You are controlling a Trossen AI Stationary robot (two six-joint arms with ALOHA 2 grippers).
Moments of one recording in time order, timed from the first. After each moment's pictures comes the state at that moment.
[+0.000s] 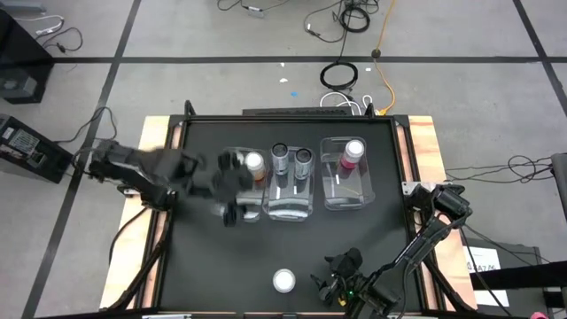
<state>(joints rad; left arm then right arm) -0.28 1.50 1.78 -1.20 -0.33 -0.29 0.88 1.96 1.44 -0.77 0.88 1.64</state>
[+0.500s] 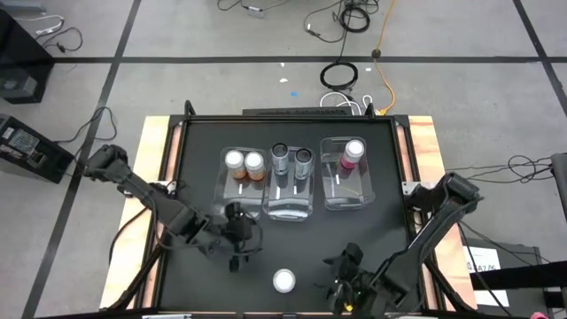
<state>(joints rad) -0.59 1.47 1.18 -0.56 -0.49 -0.54 0.87 1.82 1.44 -0.70 0.78 1.26</state>
